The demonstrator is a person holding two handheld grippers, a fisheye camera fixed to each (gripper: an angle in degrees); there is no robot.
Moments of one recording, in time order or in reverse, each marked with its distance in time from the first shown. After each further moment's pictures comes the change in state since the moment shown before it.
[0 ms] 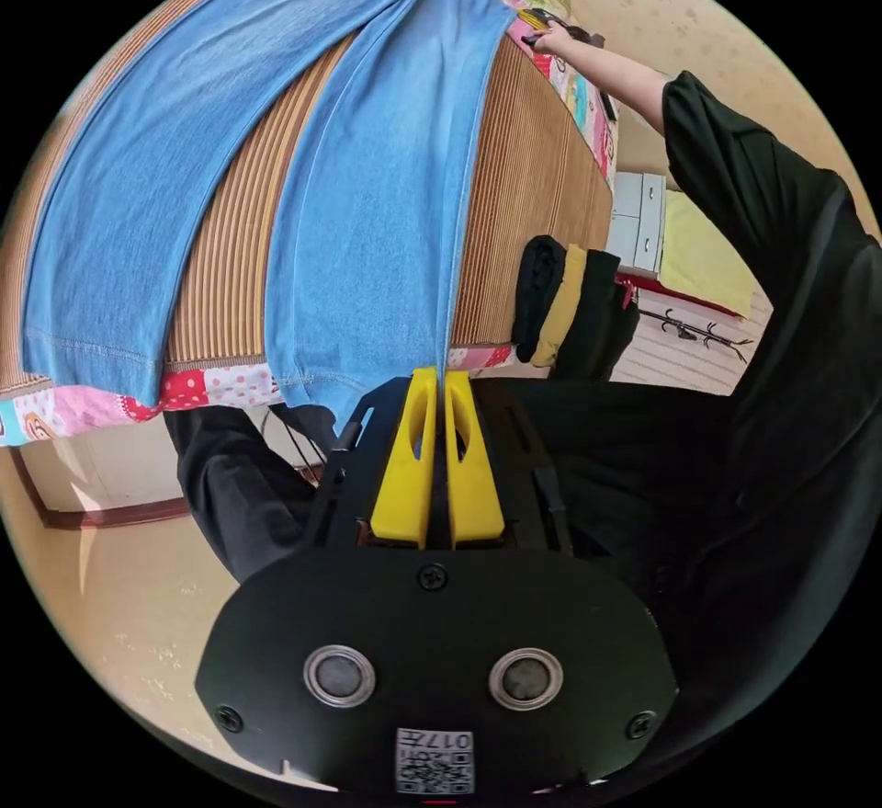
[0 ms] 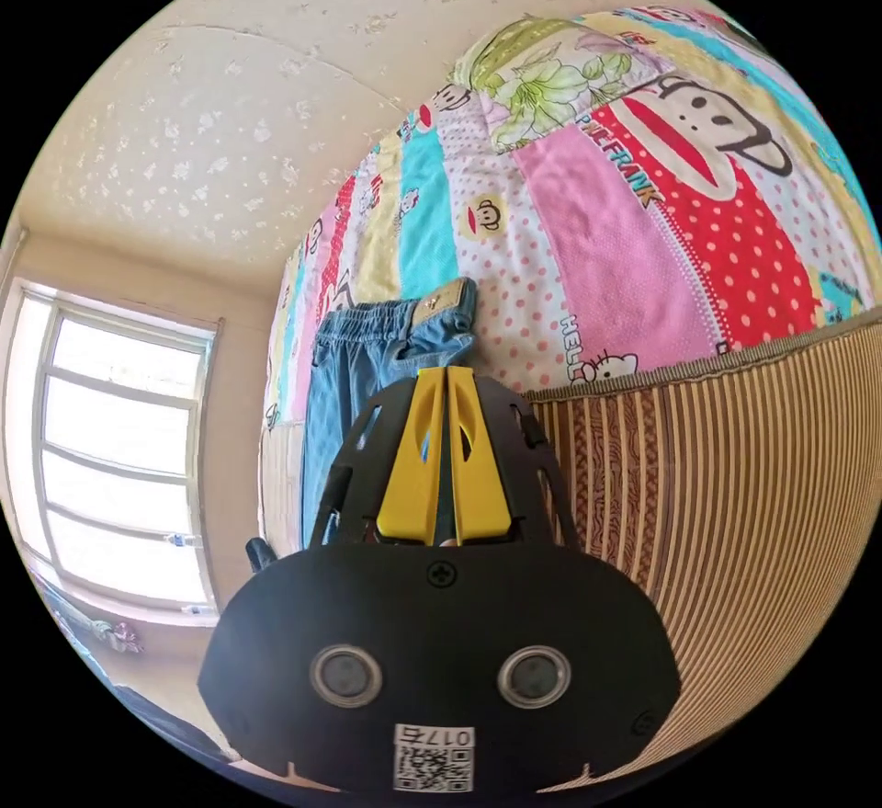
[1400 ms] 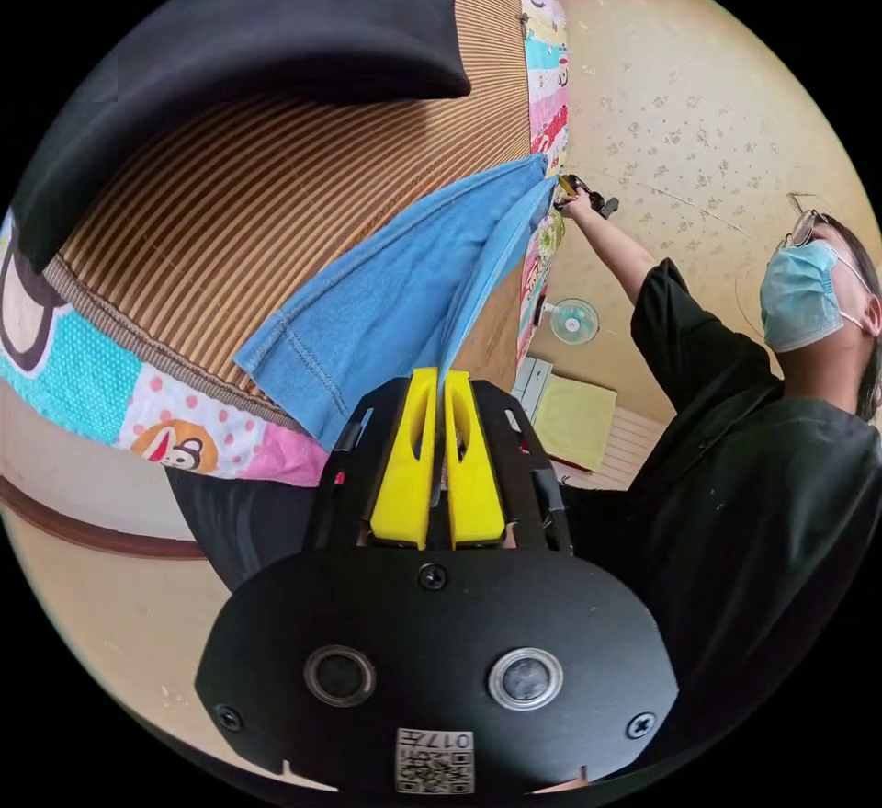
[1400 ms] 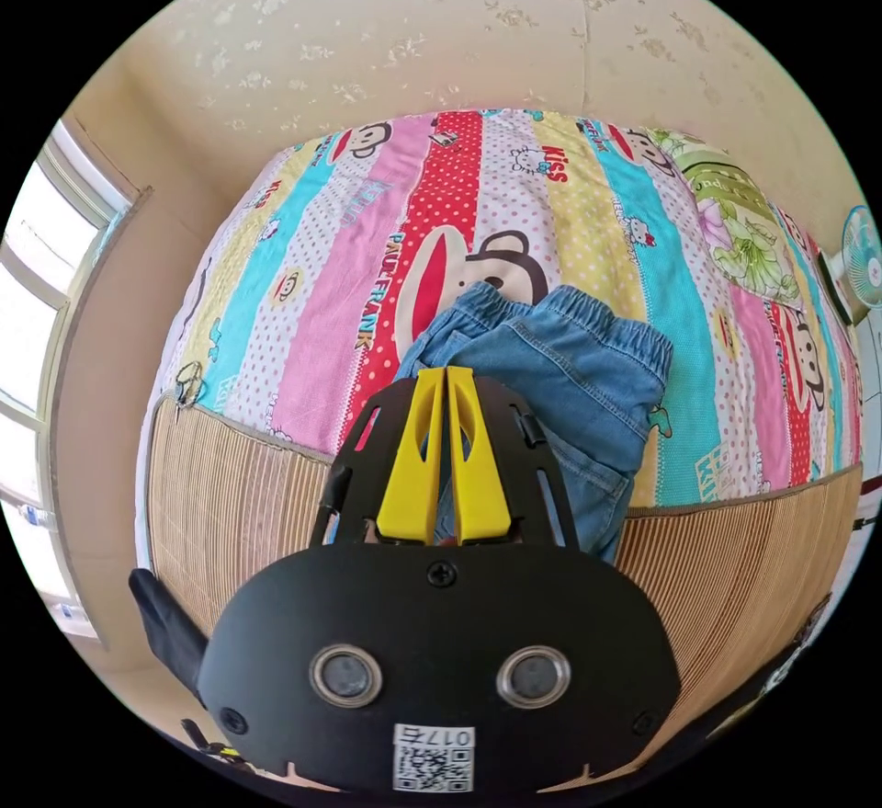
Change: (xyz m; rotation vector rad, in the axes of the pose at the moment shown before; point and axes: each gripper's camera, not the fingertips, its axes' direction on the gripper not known) left arm -0.348 0.102 -0.330 0.440 0.493 -0.281; right arm -0.437 0.037 0.317 -0.040 0.476 -0.311
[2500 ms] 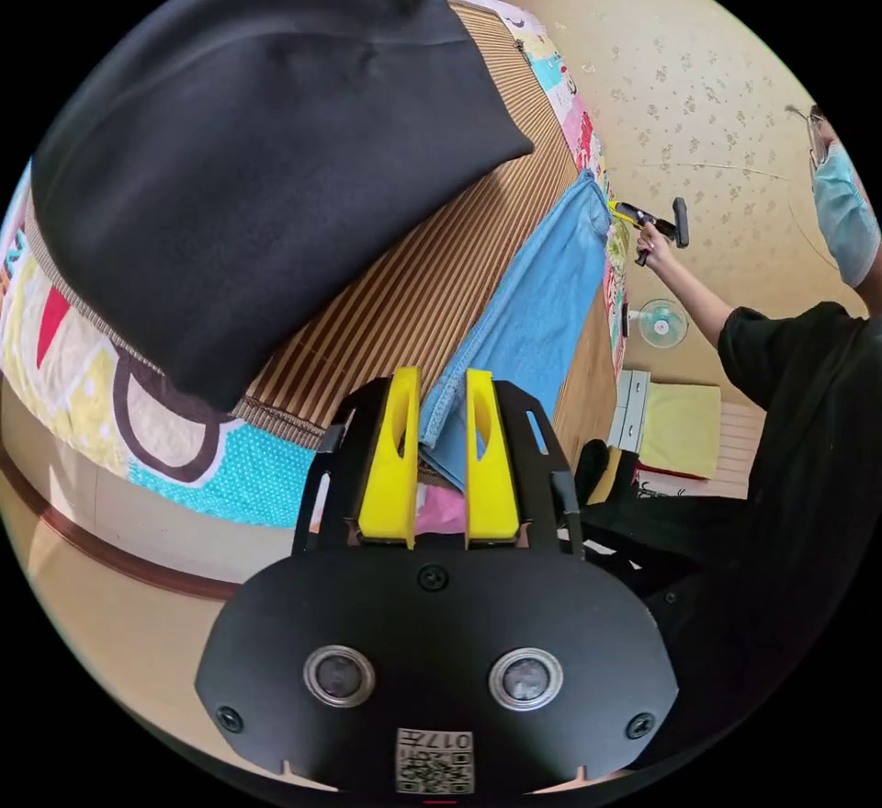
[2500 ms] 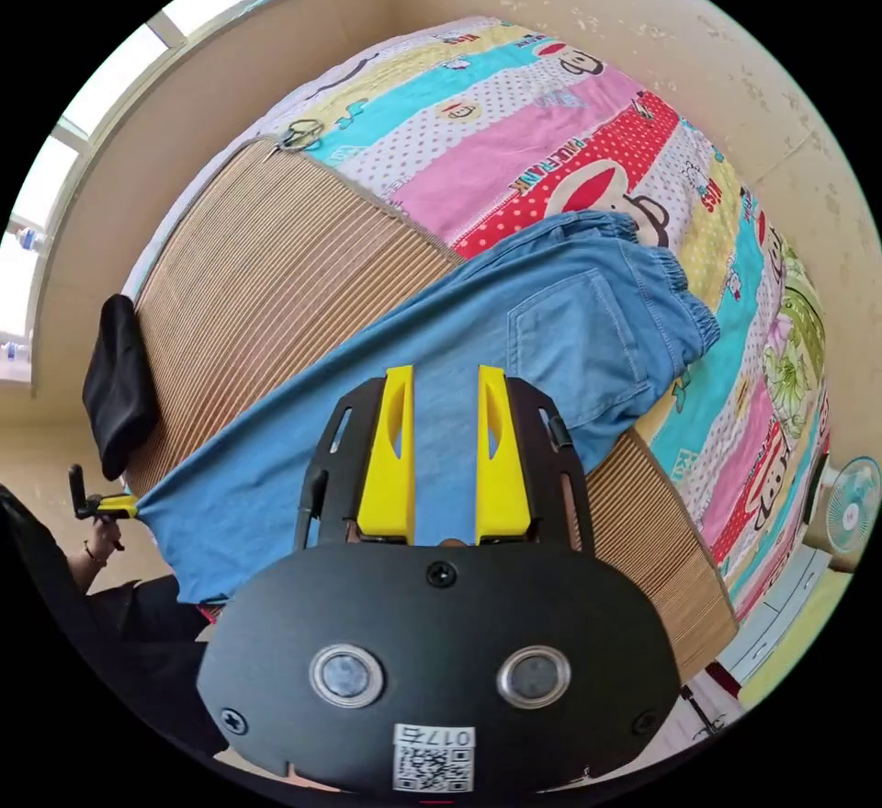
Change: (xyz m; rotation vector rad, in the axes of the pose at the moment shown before) left arm 0.040 0.015 -0.013 0.101 -0.359 0.204; right arm -0.092 0.126 -0.027 -0.333 -0.028 -0.585
